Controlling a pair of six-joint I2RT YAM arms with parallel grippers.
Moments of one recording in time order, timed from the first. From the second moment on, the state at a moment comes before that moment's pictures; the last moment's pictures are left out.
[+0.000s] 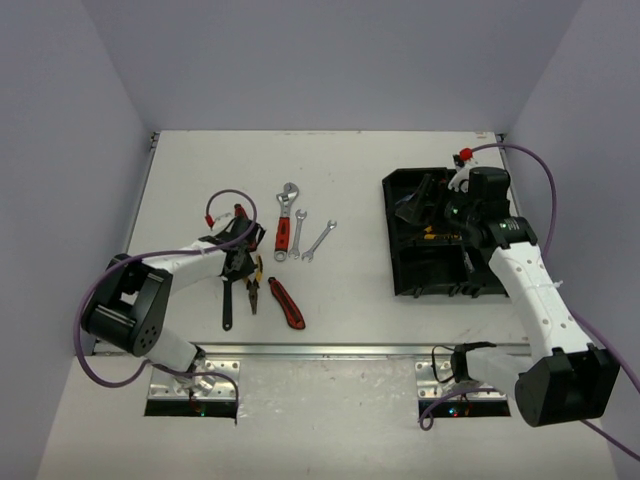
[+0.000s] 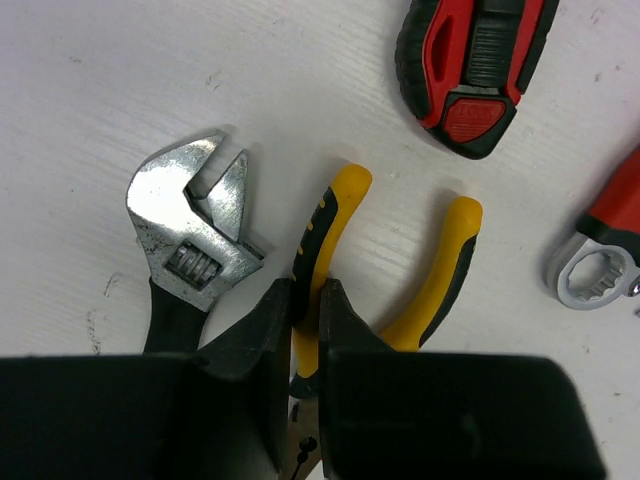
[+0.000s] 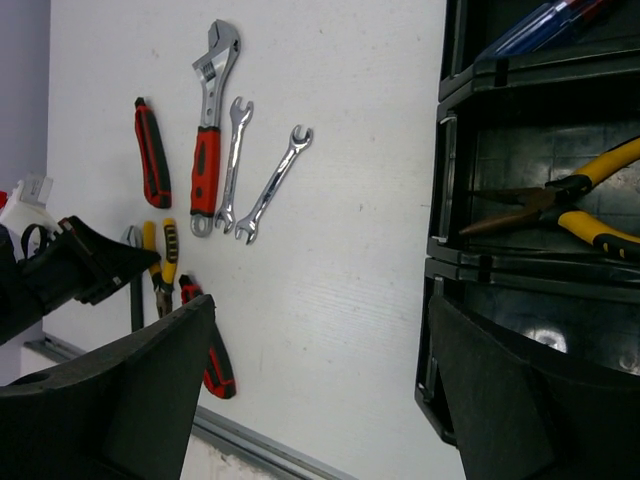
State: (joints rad) left arm -0.35 1.49 0.69 -0.38 -0.33 -0.82; right arm 0.09 1.13 0.96 -0.47 -0.33 0.42
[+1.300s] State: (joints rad) left arm -0.50 0.95 0.66 -0.24 0.08 -0.80; right arm 0.73 1.59 1.00 0.09 -0.46 0.65
